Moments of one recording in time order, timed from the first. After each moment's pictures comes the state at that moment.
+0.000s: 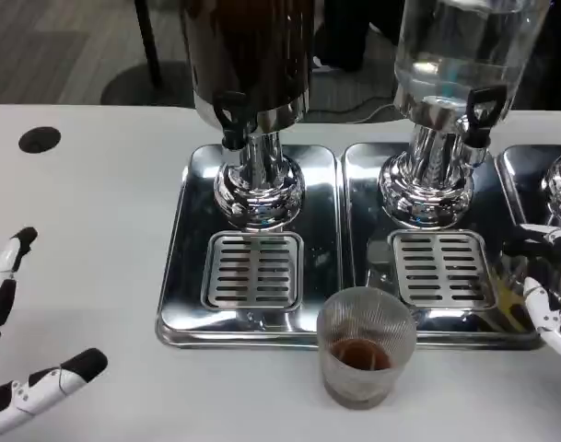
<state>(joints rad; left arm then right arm) 0.42 0.55 0.26 0.10 0.55 -0.58 0.22 0.06 -0.41 -0.12 0.46 -0.42 -0.70 -0.20</state>
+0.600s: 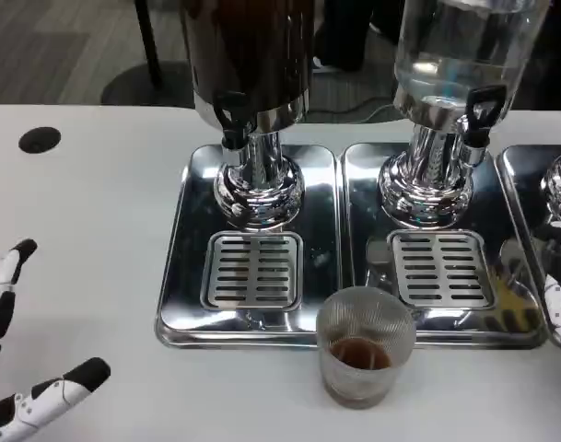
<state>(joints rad) 0.48 0.51 0.25 0.03 0.57 -0.55 0.25 0.12 -0.43 -0.06 0.26 -0.71 -0.36 -0.46</state>
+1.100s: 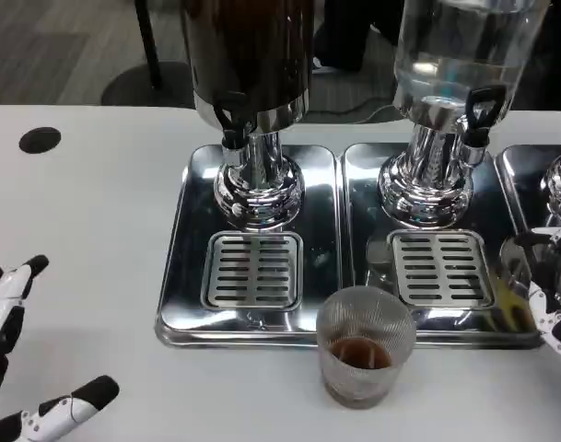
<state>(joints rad) 0.54 0.50 0.25 -0.03 0.60 -0.53 0.25 0.13 -0.44 -0.01 0.23 -0.69 -0.33 -0.44</state>
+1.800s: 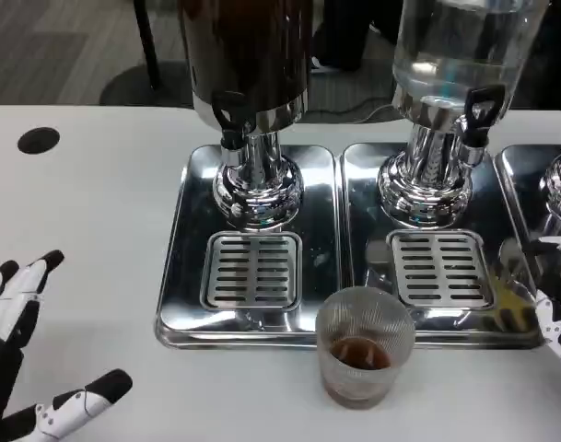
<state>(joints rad) 0.51 0.49 0.22 -0.02 0.60 -0.53 0.26 0.16 -0.45 -0.01 0.22 -0.68 -0.32 -0.44</state>
